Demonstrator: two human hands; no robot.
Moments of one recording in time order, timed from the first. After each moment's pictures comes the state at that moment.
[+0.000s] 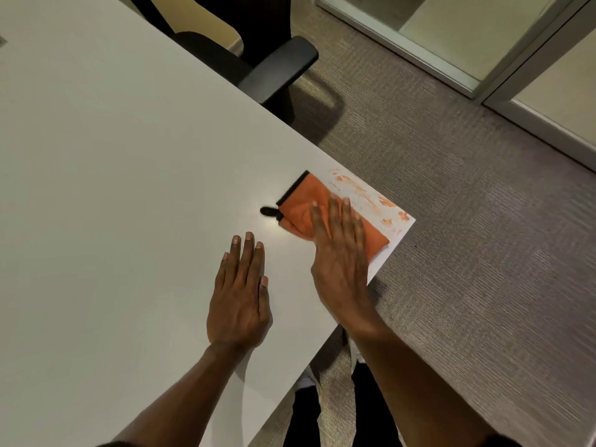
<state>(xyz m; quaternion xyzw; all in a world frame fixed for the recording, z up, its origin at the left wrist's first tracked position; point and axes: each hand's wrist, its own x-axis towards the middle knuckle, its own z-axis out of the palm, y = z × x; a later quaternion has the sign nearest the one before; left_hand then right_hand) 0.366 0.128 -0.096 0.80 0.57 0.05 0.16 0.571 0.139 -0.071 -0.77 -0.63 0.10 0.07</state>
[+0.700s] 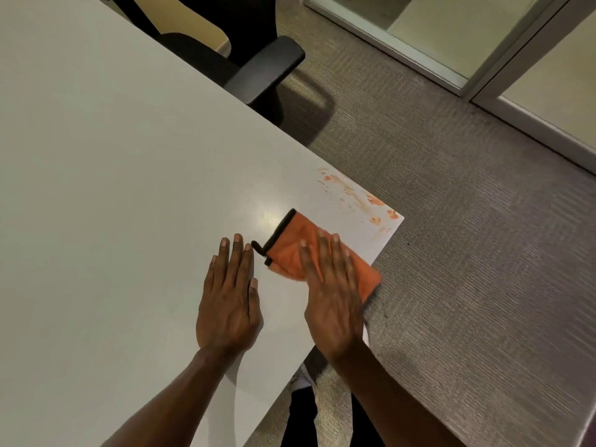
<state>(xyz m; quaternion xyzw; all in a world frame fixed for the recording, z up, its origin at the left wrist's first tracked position) 0.367 0.127 -0.097 0.81 0.57 0.06 0.15 0.557 0.076 -0.073 -0.76 -0.63 0.14 0.06</state>
